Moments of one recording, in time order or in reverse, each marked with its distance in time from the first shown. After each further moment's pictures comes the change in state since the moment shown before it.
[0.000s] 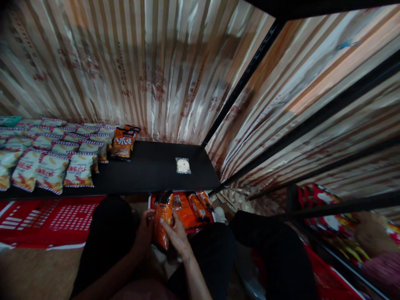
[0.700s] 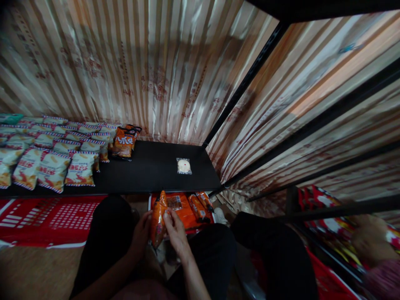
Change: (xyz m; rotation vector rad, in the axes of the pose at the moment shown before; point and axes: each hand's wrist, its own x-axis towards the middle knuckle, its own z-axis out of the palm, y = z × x) left_hand 0.000 0.001 -0.011 -0.176 -0.016 -0.156; right_hand -0.002 -0.012 0.009 0.086 0.045 0.067
